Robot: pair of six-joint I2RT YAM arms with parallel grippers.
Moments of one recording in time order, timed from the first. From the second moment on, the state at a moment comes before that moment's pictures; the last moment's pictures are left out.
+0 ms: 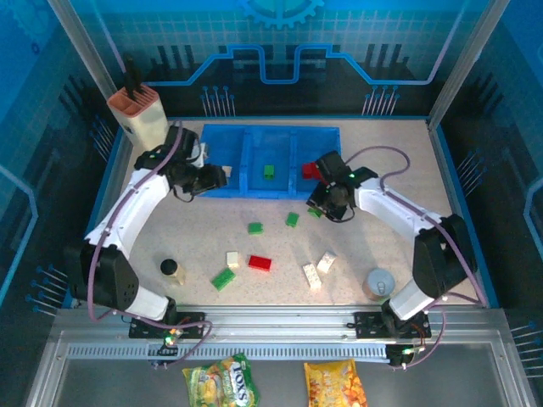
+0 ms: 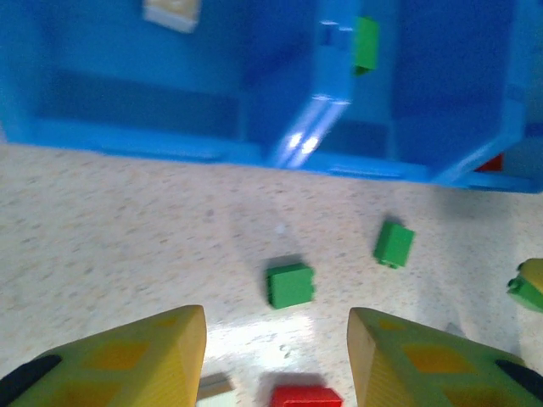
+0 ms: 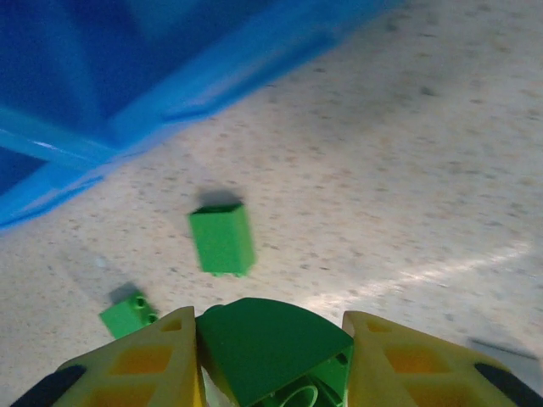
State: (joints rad) left arm -0.14 1.46 1.31 -0.92 0.29 -0.43; right arm 0.50 1.61 1.22 -0.79 -0.08 1.06
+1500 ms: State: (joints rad) left arm 0.04 1.37 1.08 -0.80 0.28 -0.30; right arm 0.60 2.46 2.31 -1.04 -0.03 0.65
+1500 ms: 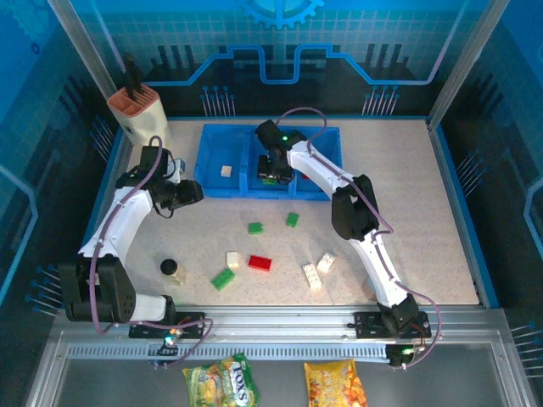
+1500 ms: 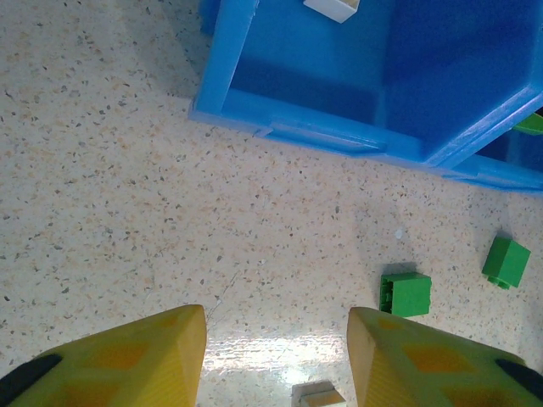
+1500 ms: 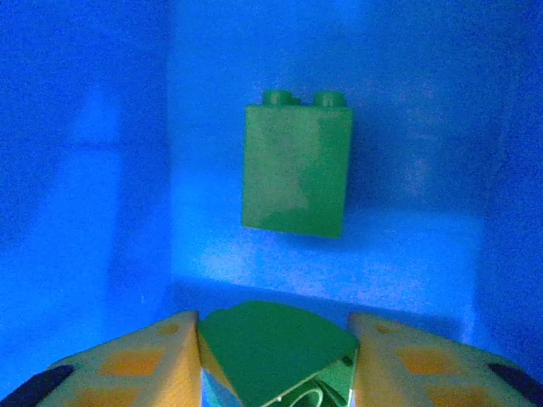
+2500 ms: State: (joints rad) left arm 0.04 1.37 1.07 -0.80 0.31 -0.30; right arm 0.60 2.37 2.28 -1.06 0.01 0.63
